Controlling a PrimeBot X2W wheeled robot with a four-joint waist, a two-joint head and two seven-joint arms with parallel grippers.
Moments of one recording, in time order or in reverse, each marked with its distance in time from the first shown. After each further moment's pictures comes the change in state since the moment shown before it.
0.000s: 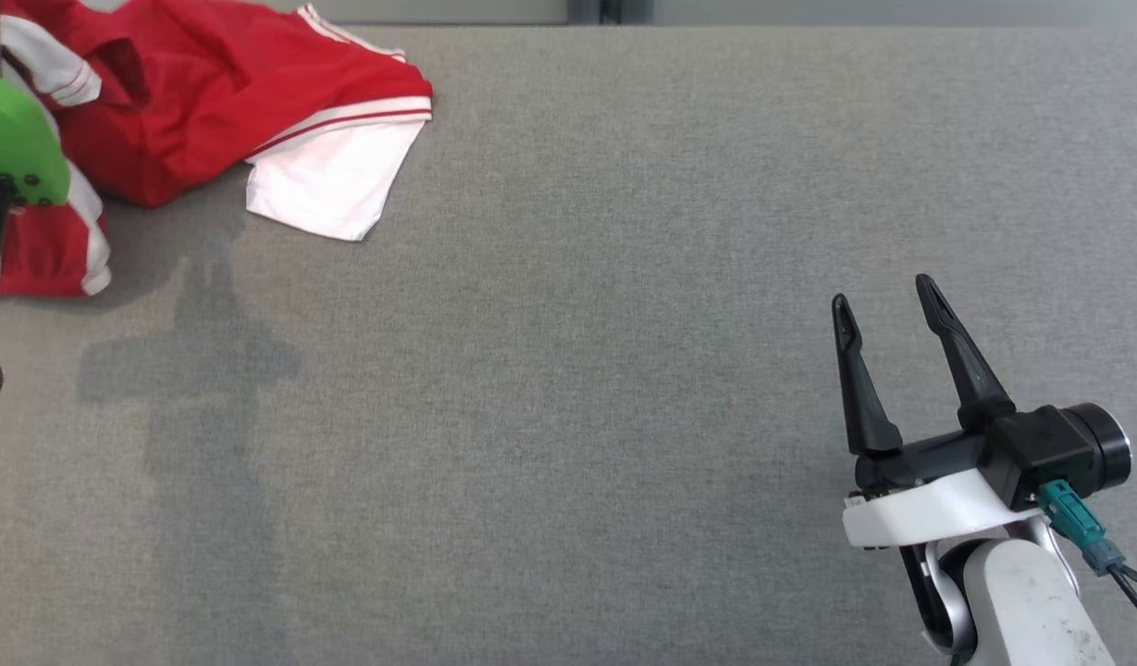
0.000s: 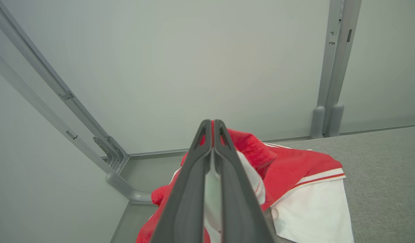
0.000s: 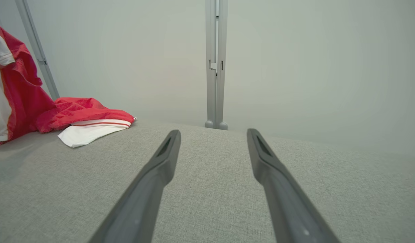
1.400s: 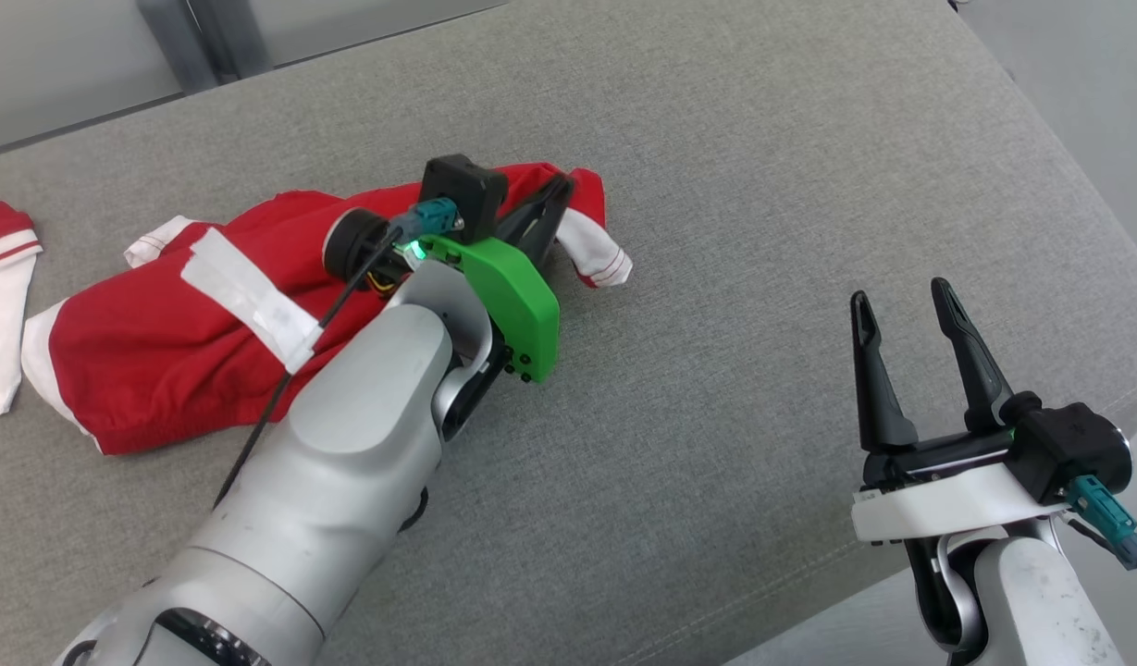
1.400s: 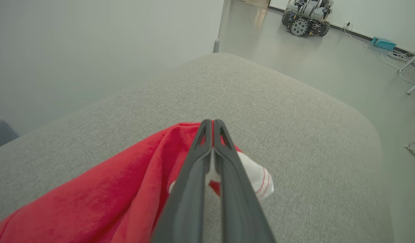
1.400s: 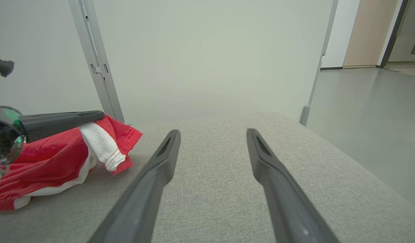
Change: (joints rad) left arm 0.181 -0.416 -0.416 -0.153 -0.223 0.002 -0.039; right arm 0.005 -0.001 -0.016 0.011 0.122 0.000 0.000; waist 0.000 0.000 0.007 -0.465
